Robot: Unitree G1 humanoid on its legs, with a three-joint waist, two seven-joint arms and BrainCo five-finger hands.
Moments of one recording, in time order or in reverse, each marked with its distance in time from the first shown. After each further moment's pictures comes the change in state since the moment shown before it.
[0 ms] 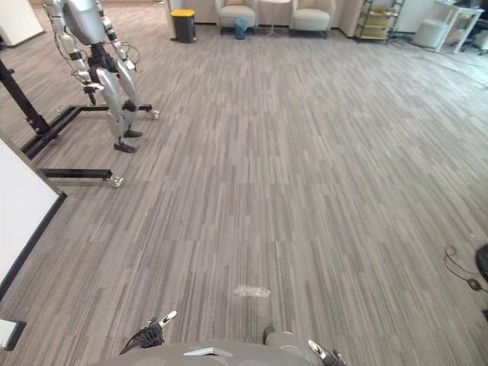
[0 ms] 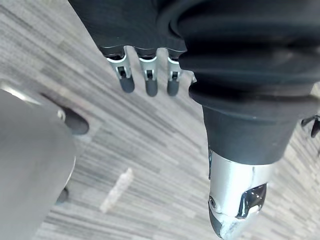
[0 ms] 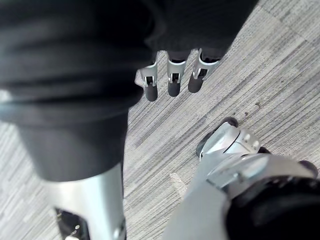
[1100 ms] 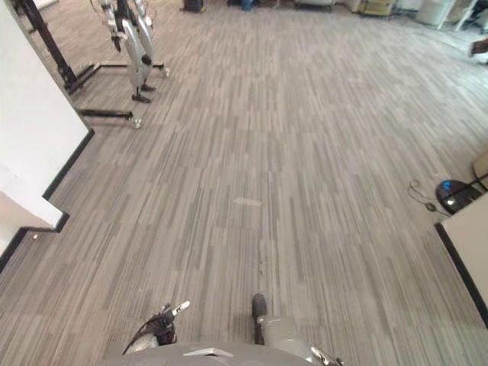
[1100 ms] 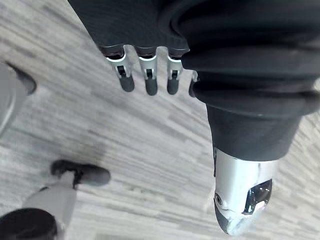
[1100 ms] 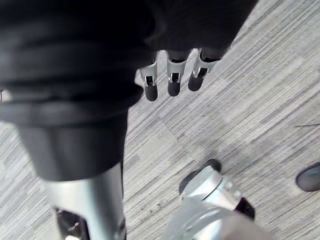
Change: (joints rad) left arm -0.069 -0.057 -0.012 -0.043 0.062 0.013 0.007; right arm -0.012 -0.012 -0.007 -0.014 -0.002 0.004 -0.002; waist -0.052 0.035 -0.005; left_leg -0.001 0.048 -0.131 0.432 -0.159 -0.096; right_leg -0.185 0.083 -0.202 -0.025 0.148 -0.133
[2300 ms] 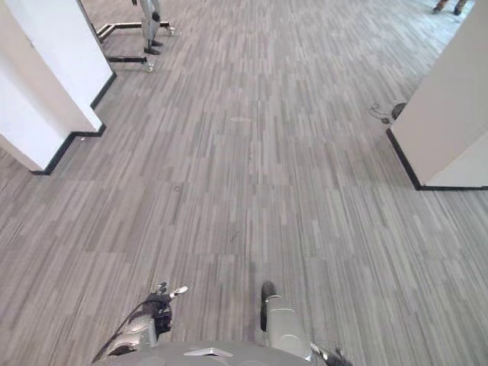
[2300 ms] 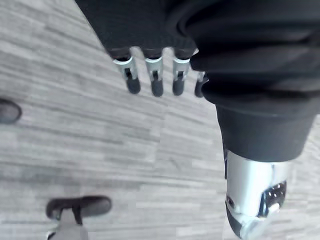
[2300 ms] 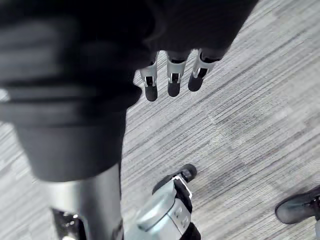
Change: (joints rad) left arm -0.042 0.018 0.004 -0.005 0.202 0.011 0.009; right arm 0.014 -0.018 -0.084 0.016 -0.123 0.036 -0.005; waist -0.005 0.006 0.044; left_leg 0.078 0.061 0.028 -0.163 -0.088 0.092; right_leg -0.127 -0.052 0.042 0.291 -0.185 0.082
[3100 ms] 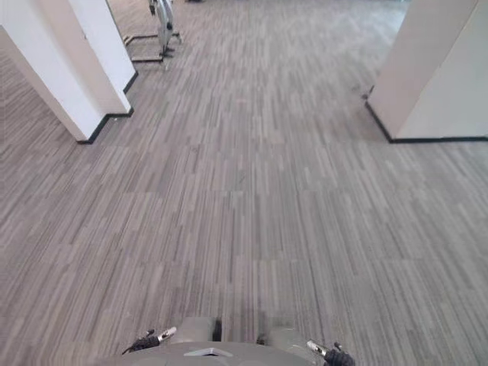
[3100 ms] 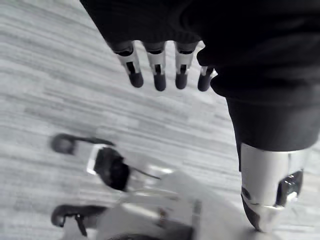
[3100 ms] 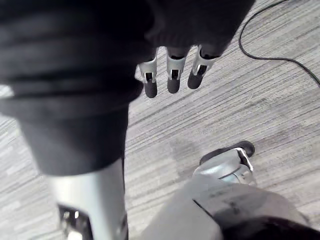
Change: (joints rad) left arm 0.150 0.042 0.083 0.042 0.106 0.031 0.009; right arm -0.071 -0.037 0.228 -0.020 0.005 -0.023 -0.024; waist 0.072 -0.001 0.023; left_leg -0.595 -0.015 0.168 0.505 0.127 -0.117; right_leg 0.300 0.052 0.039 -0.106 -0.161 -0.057
